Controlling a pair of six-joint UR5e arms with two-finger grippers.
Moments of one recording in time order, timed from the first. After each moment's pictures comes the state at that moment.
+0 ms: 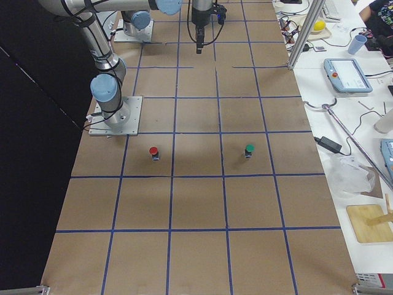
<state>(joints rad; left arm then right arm) -1.01 -1.86 -1.90 -1.09 1.60 0.24 1.53 -1.67 1.60 -1.45 -1.59 -0.05</state>
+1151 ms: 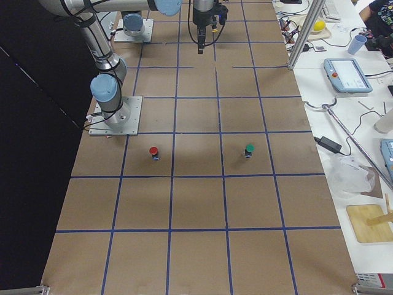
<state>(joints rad) -1.34 -1.74 -1.91 -1.18 0.98 -0.32 1.49 -1.67 1.60 -1.46 -1.57 -0.01</state>
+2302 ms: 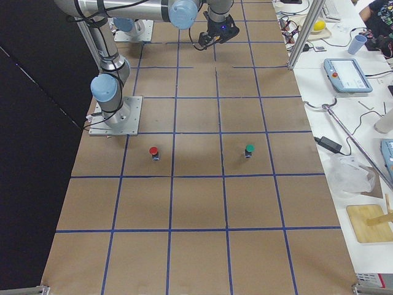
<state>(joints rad) -1.60 -1.76 -1.90 -0.81 0.53 -1.38 1.40 -1.54 1.52 -1.46 -1.18 0.85</state>
